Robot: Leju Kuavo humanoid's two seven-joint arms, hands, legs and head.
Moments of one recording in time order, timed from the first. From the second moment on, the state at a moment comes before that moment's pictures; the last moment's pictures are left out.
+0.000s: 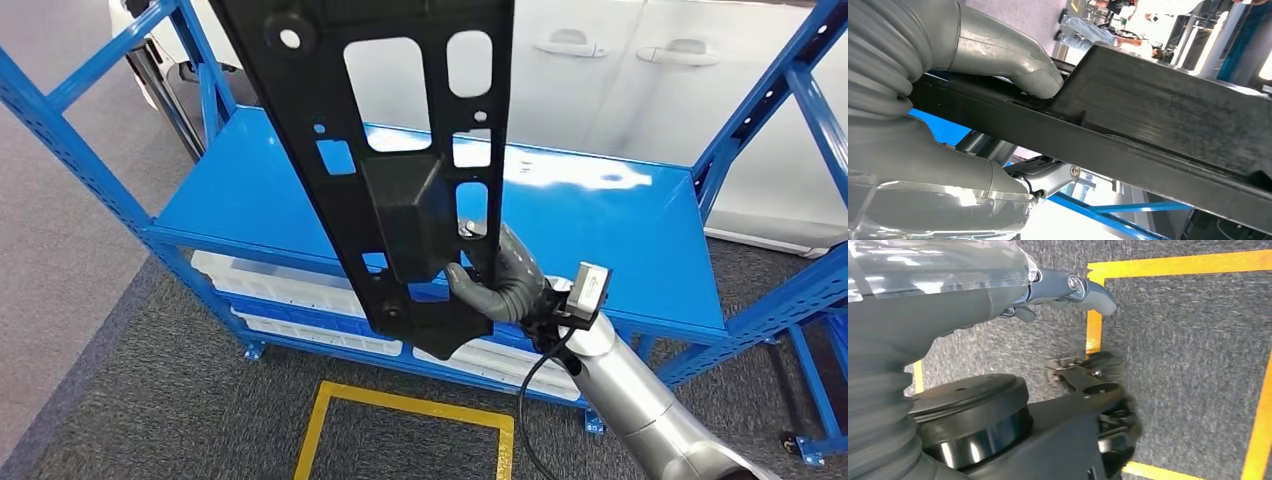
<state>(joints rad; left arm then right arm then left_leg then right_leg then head) -0.15 -0.20 1.09 -0.20 -1.26 0.10 -0.22 -0.50 -0.25 0.57 -1.49 -0.17 0.32 -0.54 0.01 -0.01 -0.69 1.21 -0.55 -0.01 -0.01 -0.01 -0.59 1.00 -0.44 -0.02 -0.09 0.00</state>
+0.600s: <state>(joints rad) -0.16 -0.20 1.14 -0.20 -1.22 0.11 -0.17 -0.49 -0.28 0.58 -1.47 -0.16 0.33 -0.51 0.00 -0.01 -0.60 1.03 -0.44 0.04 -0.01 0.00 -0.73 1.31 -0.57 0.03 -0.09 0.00</state>
